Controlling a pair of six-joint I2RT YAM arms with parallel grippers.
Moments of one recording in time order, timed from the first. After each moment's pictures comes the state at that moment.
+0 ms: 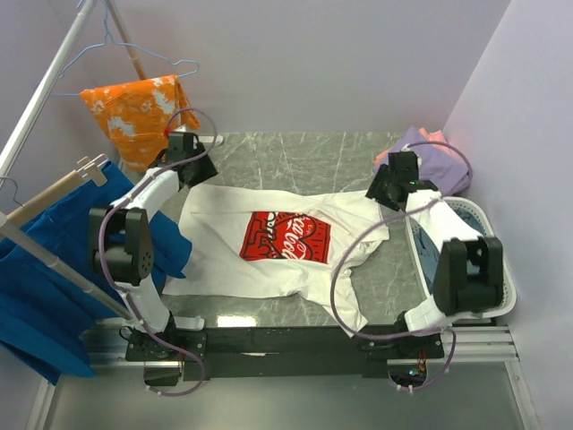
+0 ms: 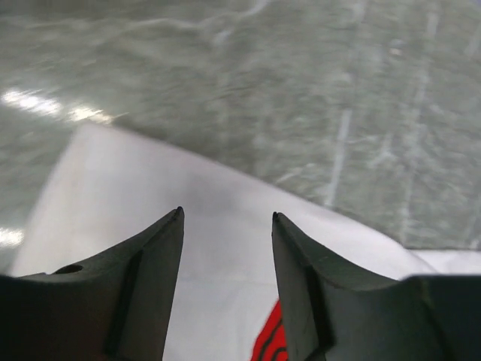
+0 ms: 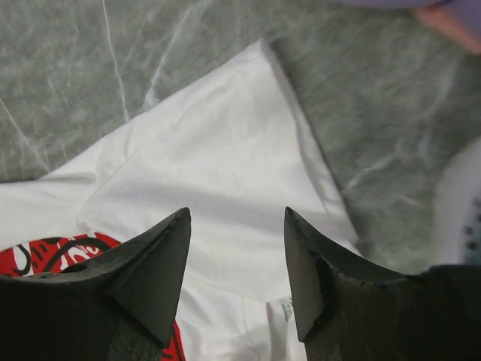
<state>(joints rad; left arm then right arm) -0.11 1.78 1.31 -0.29 -0.03 -0.57 0.08 1.50 1.07 -0.41 0.12 0.50</state>
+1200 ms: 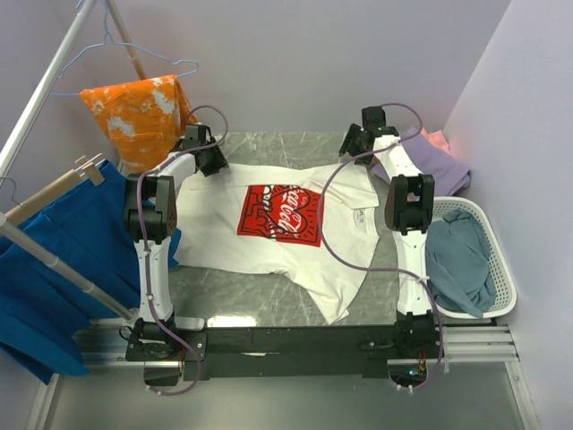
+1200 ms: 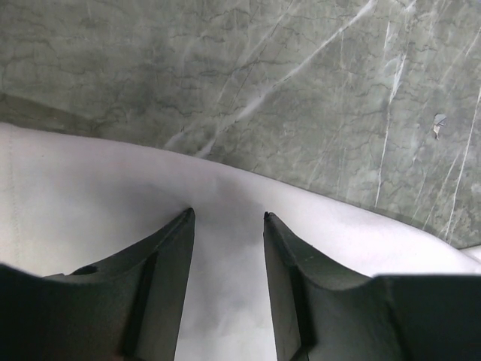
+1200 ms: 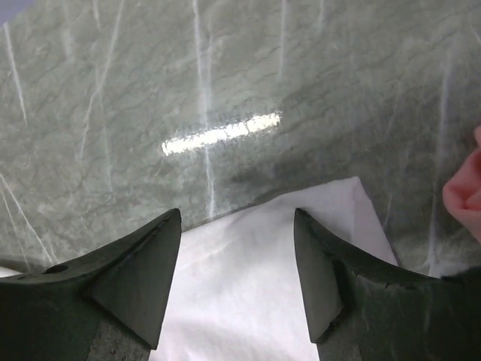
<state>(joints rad) -0.10 2.30 1.76 -0.25 0.10 -0.56 0.09 2.56 2.32 -0.67 -0.07 0.50</state>
